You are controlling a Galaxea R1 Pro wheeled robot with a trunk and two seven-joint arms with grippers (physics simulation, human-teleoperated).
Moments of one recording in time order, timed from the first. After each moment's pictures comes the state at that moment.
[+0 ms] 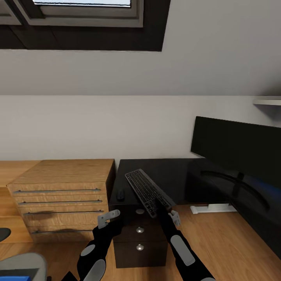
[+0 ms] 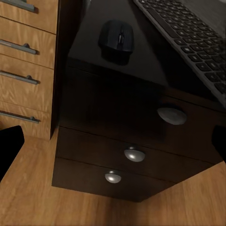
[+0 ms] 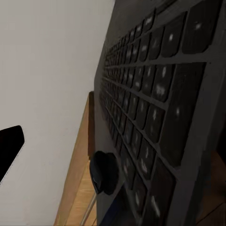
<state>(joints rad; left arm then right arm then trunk) -0.18 0.07 -0.55 -1.56 0.70 0.29 0.73 -0.44 0.17 0.09 -0.70 -1.17 -0.07 0.25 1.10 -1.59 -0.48</state>
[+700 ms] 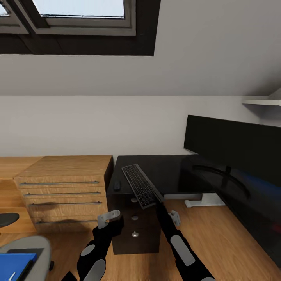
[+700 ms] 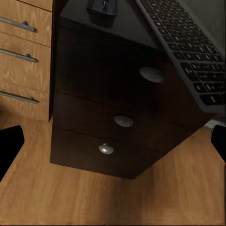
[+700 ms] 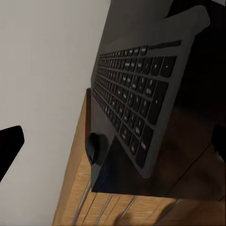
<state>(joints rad) -0.18 0.07 -0.55 -1.56 0.70 0.30 0.73 -0.44 0.17 0.09 -0.69 -1.17 -0.07 0.25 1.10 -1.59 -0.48</state>
